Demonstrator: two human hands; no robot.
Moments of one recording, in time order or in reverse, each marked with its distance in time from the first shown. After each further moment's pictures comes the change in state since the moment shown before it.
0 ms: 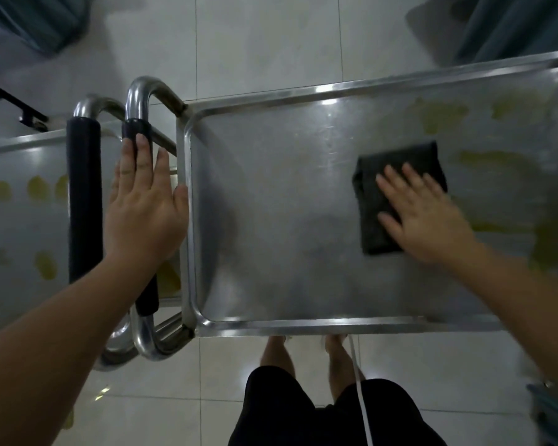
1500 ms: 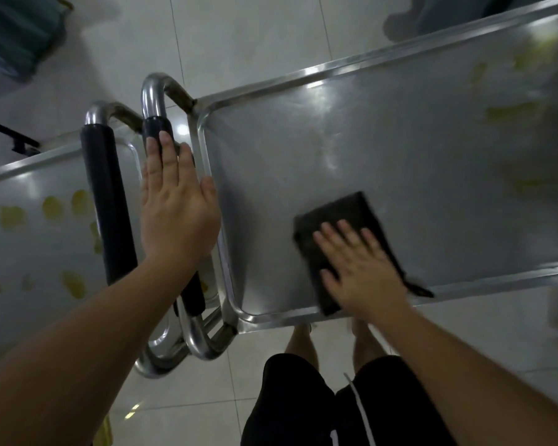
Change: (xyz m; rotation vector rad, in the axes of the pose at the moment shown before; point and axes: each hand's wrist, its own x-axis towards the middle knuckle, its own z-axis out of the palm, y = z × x) left_hand 0.002 -0.005 0.002 -0.113 -0.012 0.025; right_hand -0.055 -0.212 0.068 0.183 0.190 0.069
